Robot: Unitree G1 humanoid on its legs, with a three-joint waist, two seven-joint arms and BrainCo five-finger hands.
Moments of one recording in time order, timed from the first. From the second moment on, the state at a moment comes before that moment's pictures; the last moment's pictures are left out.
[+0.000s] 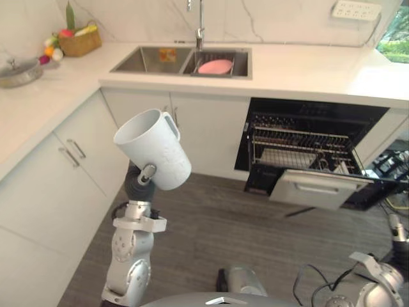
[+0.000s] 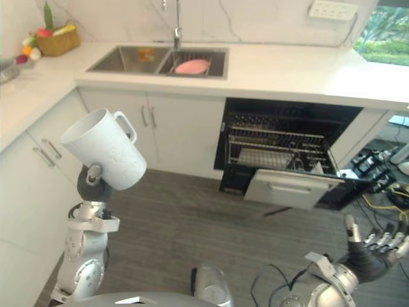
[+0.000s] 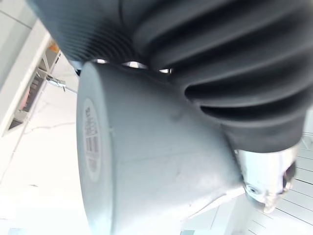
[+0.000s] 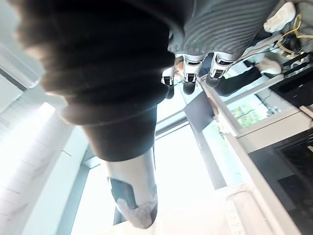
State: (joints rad) left arm 0.19 0.02 -0.29 -0.35 -0.48 -0.38 -0.07; right arm 0.35 -0.01 -0.58 -0.18 0.58 -0.59 -0.24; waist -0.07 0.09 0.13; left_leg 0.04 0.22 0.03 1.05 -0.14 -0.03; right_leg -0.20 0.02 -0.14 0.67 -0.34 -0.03
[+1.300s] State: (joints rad) left arm 0.15 0.14 -0.29 -0.29 -0.38 -0.33 0.04; right arm 0.23 -0.07 -0.23 -0.31 0.35 -0.36 -0.39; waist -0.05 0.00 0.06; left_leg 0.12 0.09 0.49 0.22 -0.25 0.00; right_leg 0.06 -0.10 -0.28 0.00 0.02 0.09
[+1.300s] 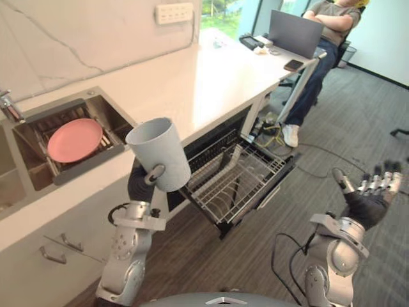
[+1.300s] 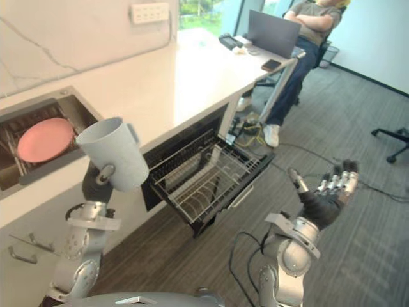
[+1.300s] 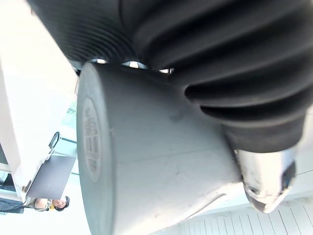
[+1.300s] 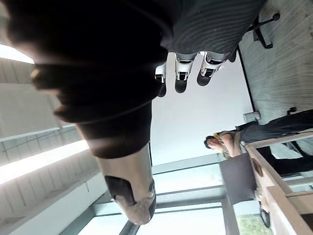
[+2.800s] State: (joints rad) left arm 0.02 0.06 -0.44 -0.09 0.21 -0.20 0.44; right arm 0.04 -0.19 0.15 -0.18 0.65 -0.17 0.16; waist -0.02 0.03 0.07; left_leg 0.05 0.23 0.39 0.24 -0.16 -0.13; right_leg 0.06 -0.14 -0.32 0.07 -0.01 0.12
